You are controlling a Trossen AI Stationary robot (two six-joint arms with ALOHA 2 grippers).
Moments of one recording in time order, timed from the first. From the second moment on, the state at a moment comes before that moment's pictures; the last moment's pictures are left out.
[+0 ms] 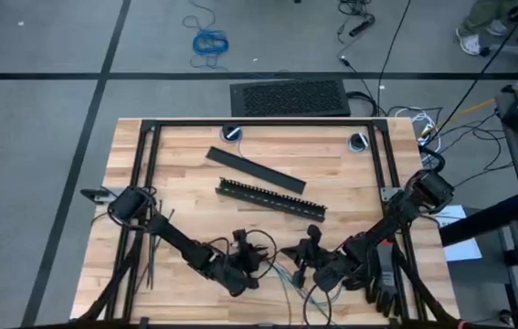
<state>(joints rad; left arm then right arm) -0.57 2.05 1.06 0.33 -0.78 -0.26 0.67 1.78 0.84 0.24 0.83 0.76</state>
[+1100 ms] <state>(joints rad) -0.53 2.06 1.06 0.39 -0.71 -0.26 0.62 1.78 0.84 0.48 0.88 0.08</state>
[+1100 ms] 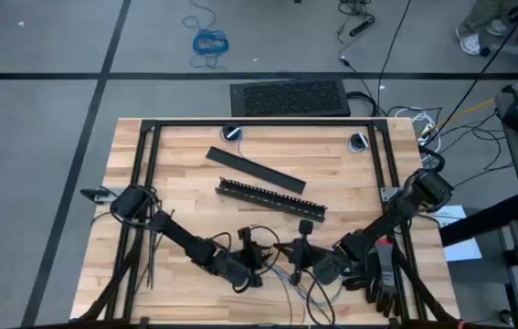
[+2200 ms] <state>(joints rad) -0.52 2.06 1.06 0.38 -0.68 -0.22 0.64 1.76 0.99 0.12 0.70 0.20</state>
